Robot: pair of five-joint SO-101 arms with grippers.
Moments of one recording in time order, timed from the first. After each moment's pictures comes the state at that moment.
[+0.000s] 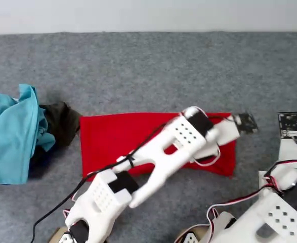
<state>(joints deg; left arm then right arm) 46.5 37.1 -30.5 87.3 -15.0 41.8 -54.7 26.9 100.5 39.8</state>
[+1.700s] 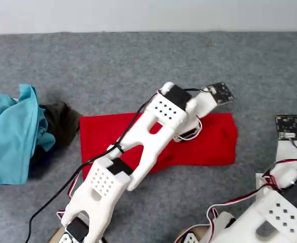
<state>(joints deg) 37.6 45.0 -47.7 98.9 -14.9 41.7 -54.7 30.3 100.5 39.8</state>
